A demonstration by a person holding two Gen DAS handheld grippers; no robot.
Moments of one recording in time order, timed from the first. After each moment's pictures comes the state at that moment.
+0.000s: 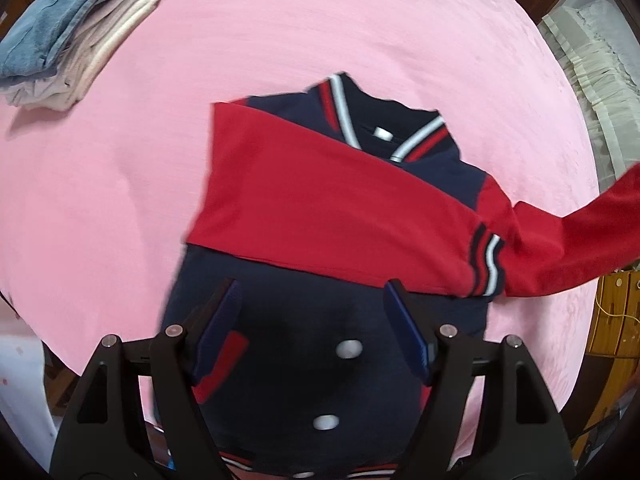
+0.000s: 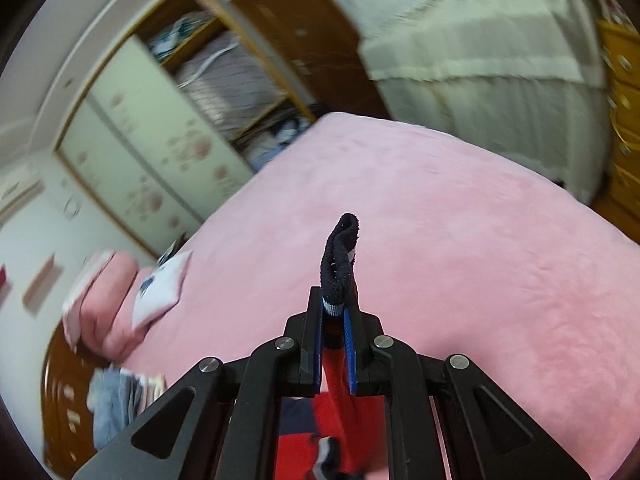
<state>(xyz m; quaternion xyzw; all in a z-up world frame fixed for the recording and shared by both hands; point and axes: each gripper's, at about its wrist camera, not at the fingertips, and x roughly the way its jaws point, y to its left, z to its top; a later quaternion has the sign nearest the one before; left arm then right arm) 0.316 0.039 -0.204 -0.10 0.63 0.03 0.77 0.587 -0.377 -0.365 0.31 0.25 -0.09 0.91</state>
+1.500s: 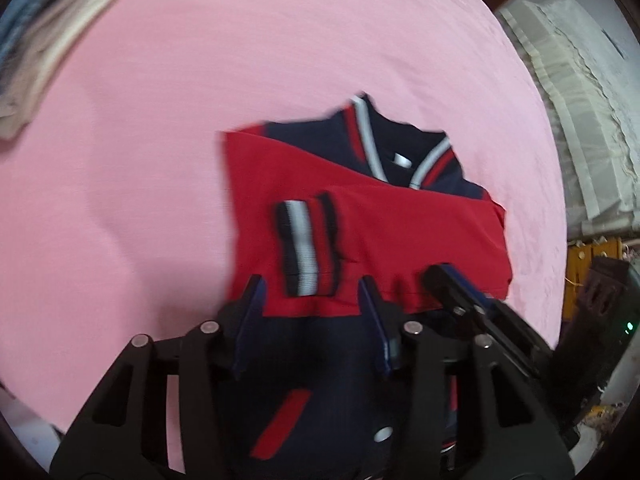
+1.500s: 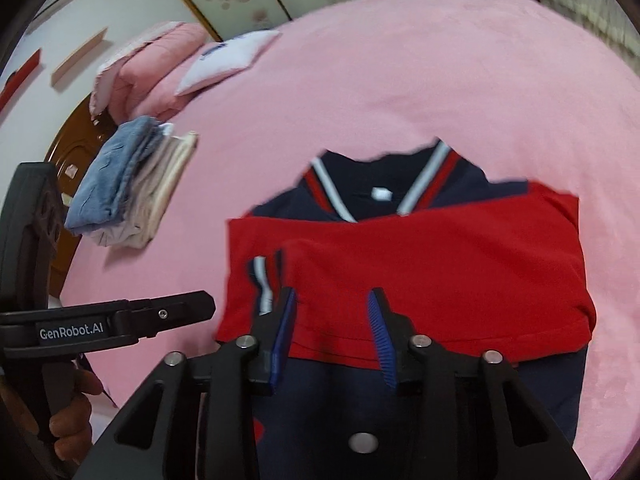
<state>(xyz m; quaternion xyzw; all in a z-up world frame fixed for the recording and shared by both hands) 0.378 0.083 -0.267 -0.13 0.63 -0.09 0.76 0.584 -0.088 -0.573 0.16 0.51 0.12 0.84</state>
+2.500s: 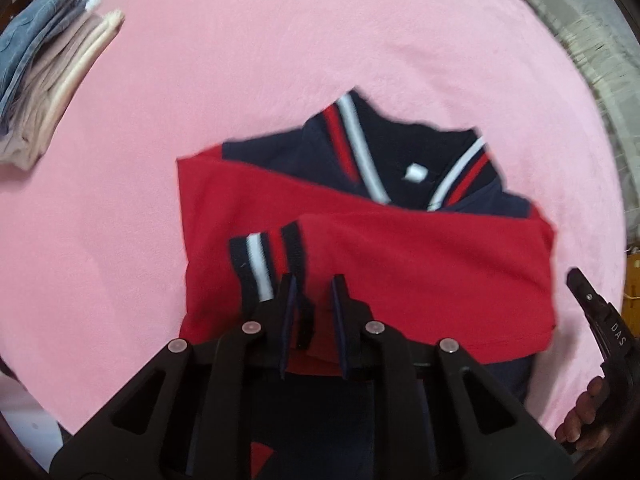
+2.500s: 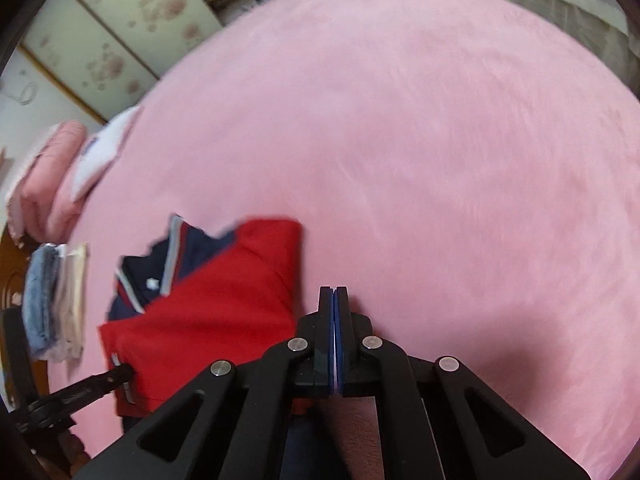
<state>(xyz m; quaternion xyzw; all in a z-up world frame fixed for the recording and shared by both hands) 0.402 0.009 -0.286 -0.05 0.61 0.00 0.79 0.616 -0.272 -0.602 0.25 0.46 -0.06 0.85</state>
